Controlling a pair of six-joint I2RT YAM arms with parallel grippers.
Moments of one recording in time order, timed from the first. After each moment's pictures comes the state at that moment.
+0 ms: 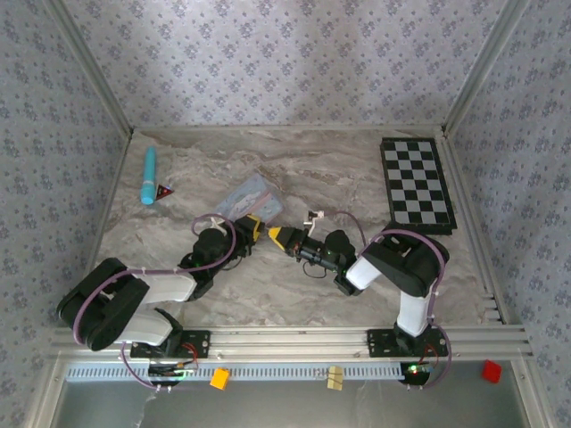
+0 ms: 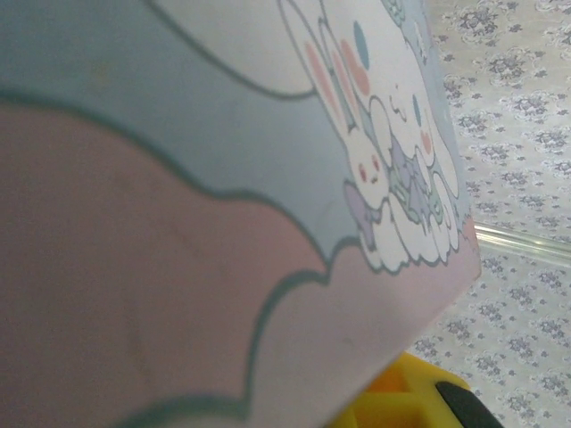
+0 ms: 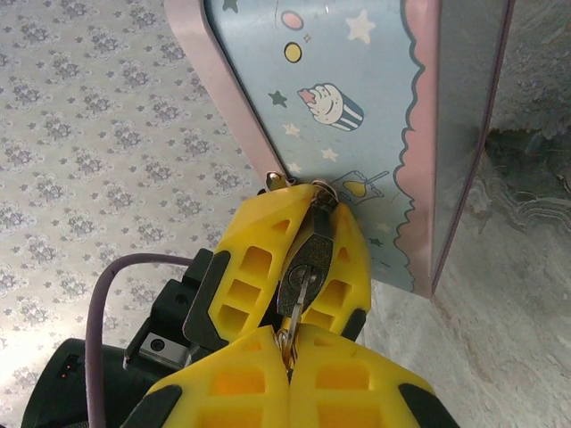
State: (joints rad) left arm -0.68 1.35 0.27 0.89 -0.02 -1.77; right arm 0.81 1.84 0.43 1.44 -0.28 1.43
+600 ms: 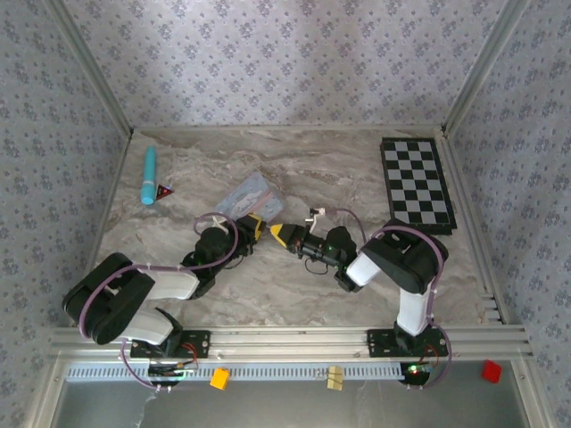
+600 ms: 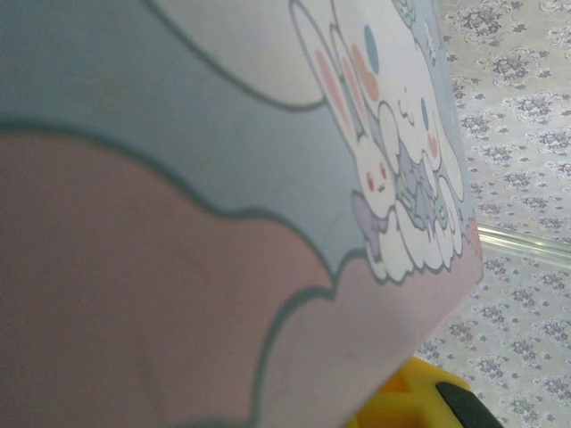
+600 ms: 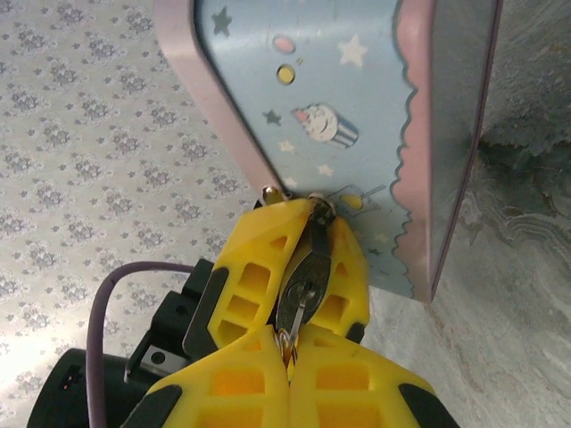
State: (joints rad) left arm -0.69 1.40 0.29 0.92 -0.02 -1.77; right arm 0.77 1.86 0.45 1.44 -0.33 1.44
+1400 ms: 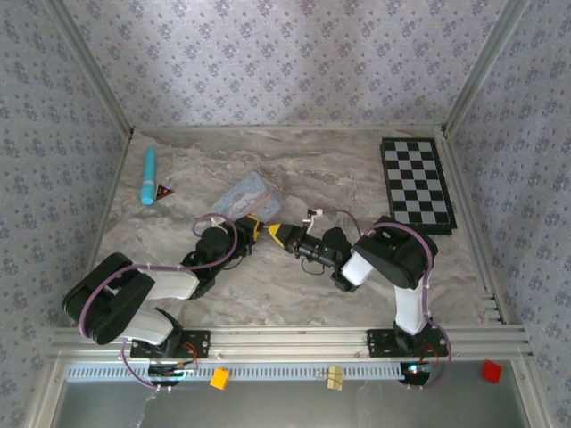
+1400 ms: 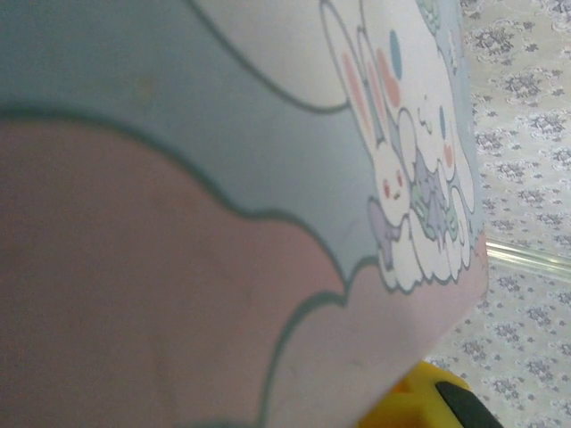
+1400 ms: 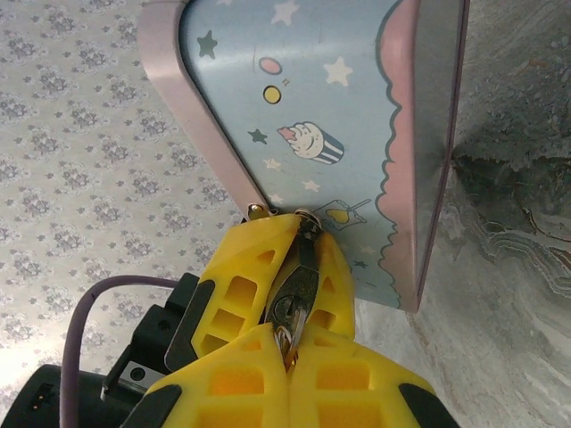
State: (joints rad) left arm -0.68 1.40 0.29 0.89 -0.06 -1.77; right arm 0.80 1.93 0.48 1.47 -0.29 1.42
